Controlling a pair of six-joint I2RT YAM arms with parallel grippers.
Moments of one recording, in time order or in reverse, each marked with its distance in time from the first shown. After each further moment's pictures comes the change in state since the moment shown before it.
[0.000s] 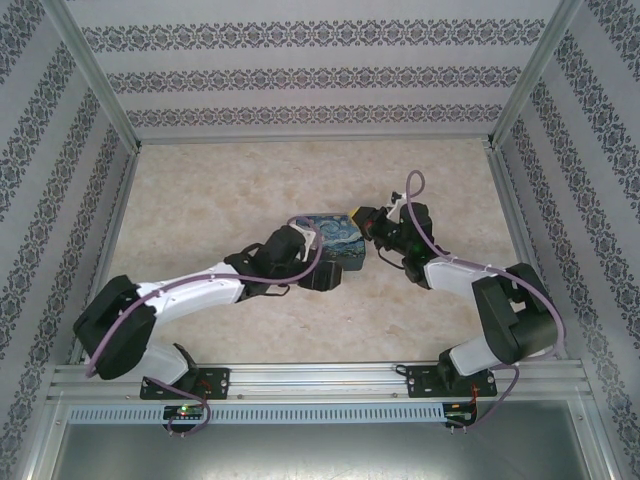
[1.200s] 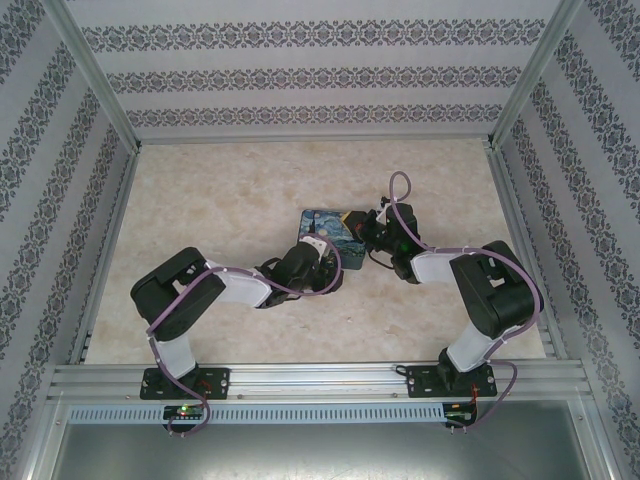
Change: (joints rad) left arm -0.014 0.322 -0.076 0.477 -0.138 0.047; right arm 0.026 0.164 0.039 0.060 0.034 0.034
